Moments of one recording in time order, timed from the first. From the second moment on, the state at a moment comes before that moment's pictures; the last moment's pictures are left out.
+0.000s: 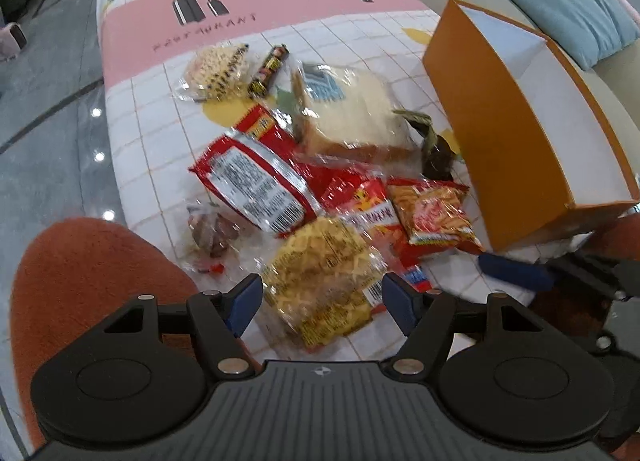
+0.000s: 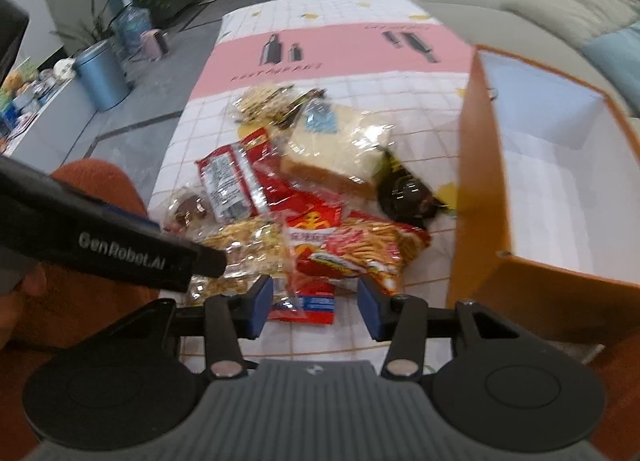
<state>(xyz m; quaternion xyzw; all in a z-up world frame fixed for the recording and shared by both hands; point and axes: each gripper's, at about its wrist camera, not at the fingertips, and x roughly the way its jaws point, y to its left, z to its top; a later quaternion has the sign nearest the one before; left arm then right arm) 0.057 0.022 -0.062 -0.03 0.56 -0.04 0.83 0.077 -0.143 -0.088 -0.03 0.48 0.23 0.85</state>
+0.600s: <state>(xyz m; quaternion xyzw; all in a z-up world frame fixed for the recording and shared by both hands) 0.076 0.027 -0.094 0.02 0.61 0.00 0.80 0.120 -0.129 -0.142 0.06 0.53 0.26 0.80</state>
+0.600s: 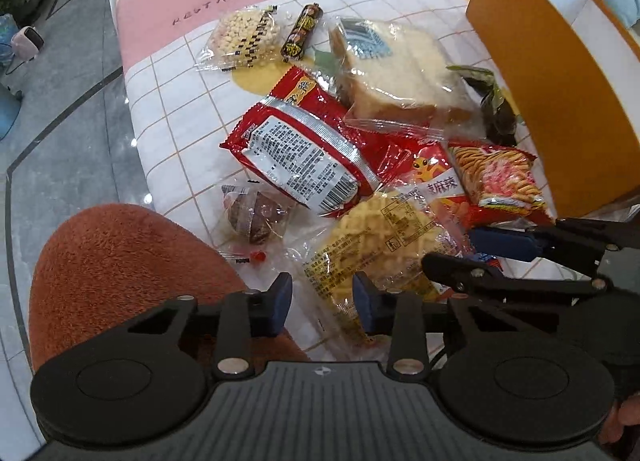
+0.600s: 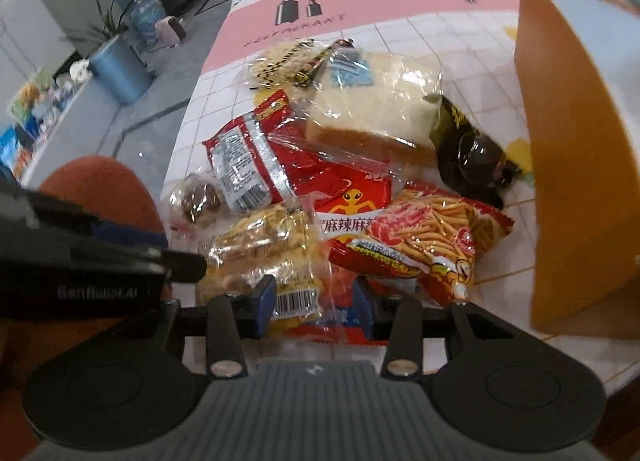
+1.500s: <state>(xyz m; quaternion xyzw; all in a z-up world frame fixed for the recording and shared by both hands) 0.060 0.001 -0.047 -0.01 0.51 -0.12 0.85 0.088 -0.172 -0.056 0.04 0.43 0.26 0.86</state>
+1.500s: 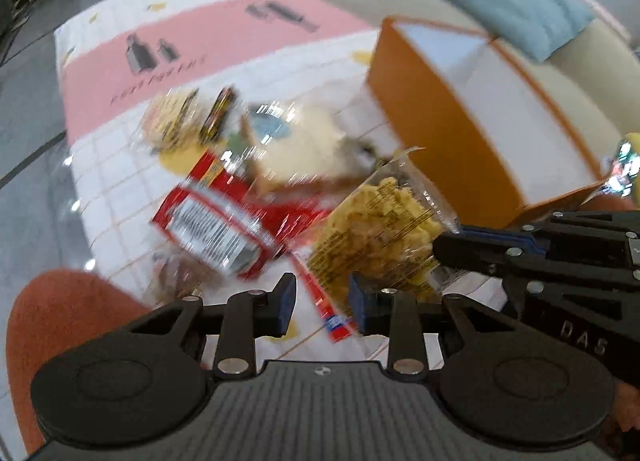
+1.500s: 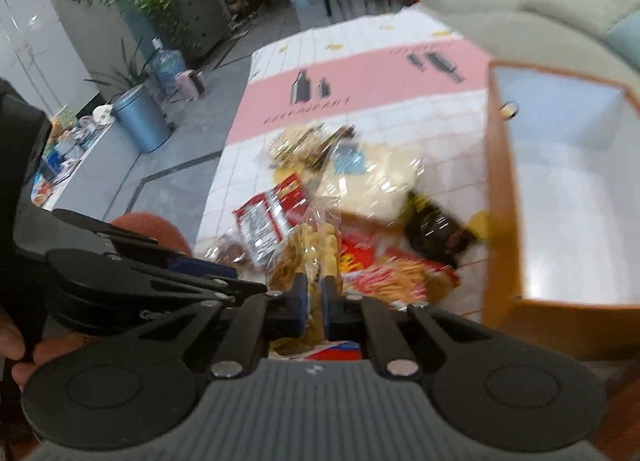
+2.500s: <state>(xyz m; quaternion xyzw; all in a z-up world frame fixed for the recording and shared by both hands) 0.126 -0.087 -0.111 0.04 0.58 -0.12 0.81 0.133 -0.311 -0.038 0.13 0.42 0.05 0.90</state>
